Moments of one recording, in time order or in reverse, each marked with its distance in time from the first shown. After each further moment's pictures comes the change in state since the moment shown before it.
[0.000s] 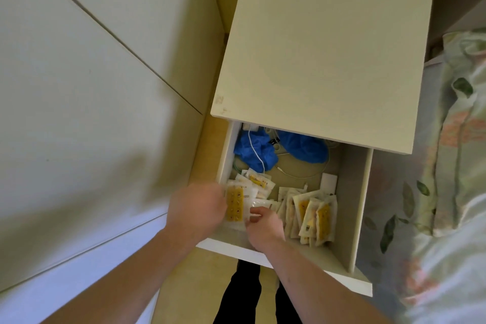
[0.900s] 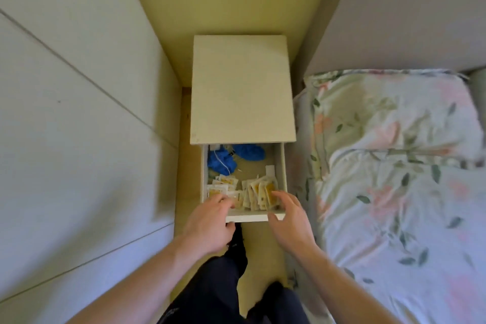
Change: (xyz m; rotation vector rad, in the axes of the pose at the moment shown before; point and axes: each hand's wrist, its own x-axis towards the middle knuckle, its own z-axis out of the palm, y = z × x) left_hand -0.188 0.091 -0.173 -0.025 -0.200 0.429; right_hand -0.324 0.012 -0.117 -0.074 0.434 -0.303
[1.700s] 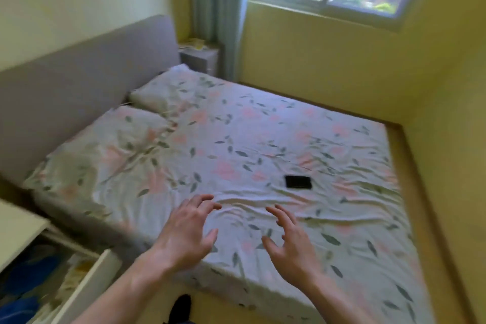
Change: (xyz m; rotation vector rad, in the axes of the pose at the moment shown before) left_hand -0.355 0.366 0.161 0.404 -0.114 1.154; right_hand -0.615 0.286 -0.001 0.468 0.995 0.385
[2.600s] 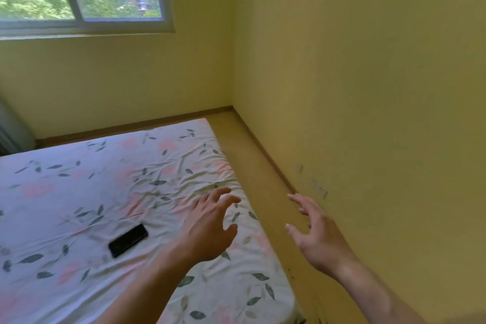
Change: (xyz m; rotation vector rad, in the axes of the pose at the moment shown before) left_hand 0.223 0.594 0.217 0.065 -0.283 0.712; right_hand -0.138 0.358 -0.458 0.098 0.595 0.439
